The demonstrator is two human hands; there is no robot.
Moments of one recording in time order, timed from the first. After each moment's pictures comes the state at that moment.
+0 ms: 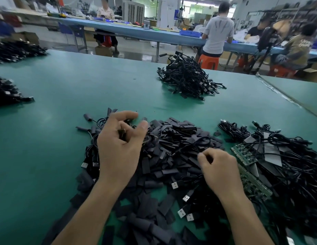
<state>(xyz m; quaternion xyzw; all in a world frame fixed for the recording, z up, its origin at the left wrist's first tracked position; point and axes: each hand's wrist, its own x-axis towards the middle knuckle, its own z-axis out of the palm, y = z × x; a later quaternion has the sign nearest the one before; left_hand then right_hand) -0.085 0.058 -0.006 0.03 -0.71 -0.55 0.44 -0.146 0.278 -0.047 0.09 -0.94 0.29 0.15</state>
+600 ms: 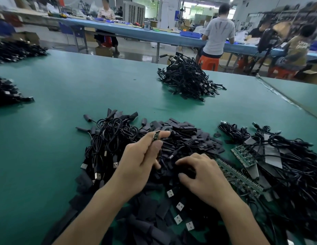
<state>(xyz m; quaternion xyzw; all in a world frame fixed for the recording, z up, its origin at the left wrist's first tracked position) -0.085 0.067 -0.030 -0.13 -0.78 -0.57 0.23 -0.134 0.265 -0.044 0.26 -0.94 0.21 0.03</state>
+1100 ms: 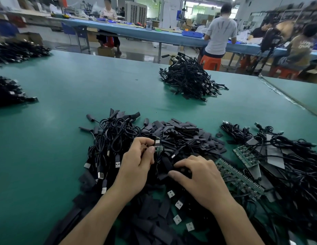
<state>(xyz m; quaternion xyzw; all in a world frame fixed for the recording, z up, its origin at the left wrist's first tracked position) -0.093 0.059 -0.067 0.00 -0.79 -0.58 0.19 -0.125 0.254 -0.048 0.26 -0.94 0.21 0.06</state>
